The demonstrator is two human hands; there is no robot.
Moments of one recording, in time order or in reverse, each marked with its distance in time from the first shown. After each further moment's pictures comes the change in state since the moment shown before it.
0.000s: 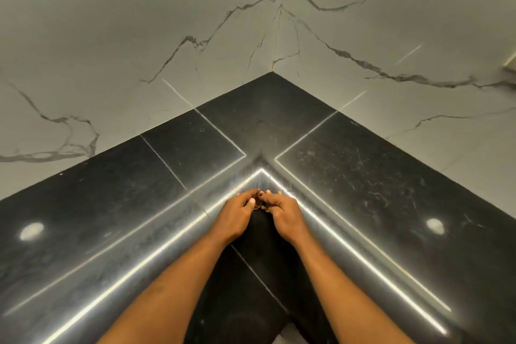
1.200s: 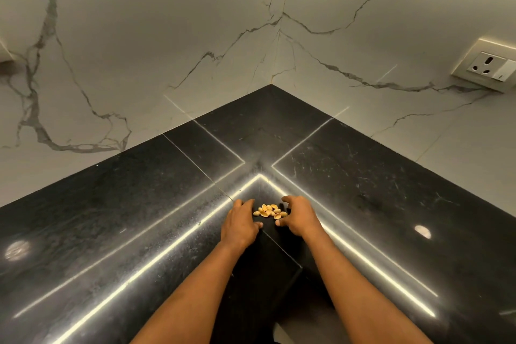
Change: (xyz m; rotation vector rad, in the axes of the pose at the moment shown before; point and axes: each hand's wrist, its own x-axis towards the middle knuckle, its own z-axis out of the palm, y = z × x) left_hand -0.103 0.002 -0.011 0.408 0.030 -0.126; right_hand -0.077 -0.036 0.015 -0.365 0.061 0.355
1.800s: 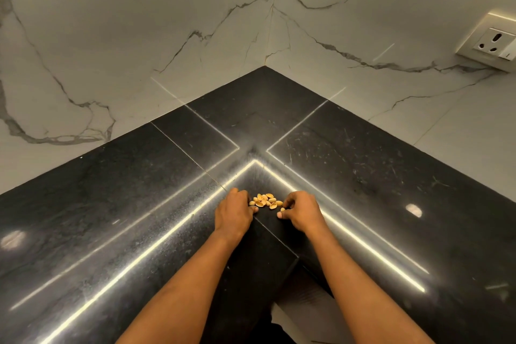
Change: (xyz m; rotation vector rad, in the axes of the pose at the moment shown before) left_hand 0.008 0.006 -0.004 0.117 0.090 0.010; right_hand -0.005 0.018 -0.001 0.055 0.051 0.098
